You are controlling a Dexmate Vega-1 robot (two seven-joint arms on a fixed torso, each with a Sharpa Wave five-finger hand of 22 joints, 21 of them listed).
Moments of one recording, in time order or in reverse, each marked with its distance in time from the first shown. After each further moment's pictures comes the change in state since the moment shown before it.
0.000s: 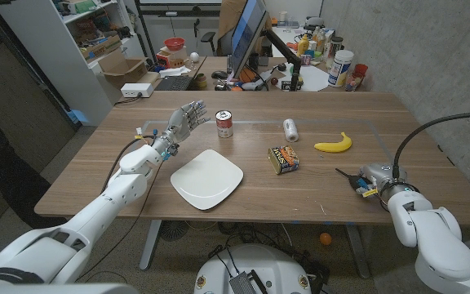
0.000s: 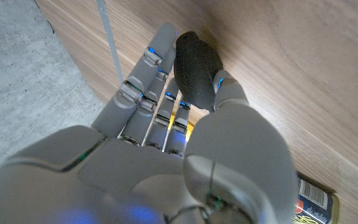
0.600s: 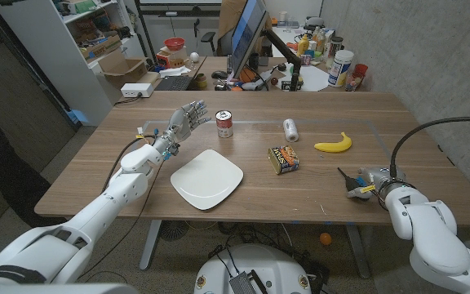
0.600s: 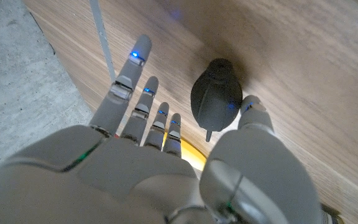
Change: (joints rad) left arm -0.013 -0.009 0.007 0.017 0.006 0.003 -0.005; left_hand 0.000 0.000 0.000 0.000 0.000 0.000 0.000 0.000 0.000 0.000 0.000 0.000 0.000 0.000 0.000 0.000 0.000 0.000 0.000 0.004 0.000; right arm 0.037 0.079 -0.005 0.027 -0.150 0.035 0.224; right_hand -0.340 -0.129 -0.005 -0.005 -0.050 -0.445 -0.041 -0.093 -0.019 -0.362 -0.044 -0.211 -0.098 -0.391 0.099 -0.055 -0.135 -0.144 0.141 -0.093 -0.016
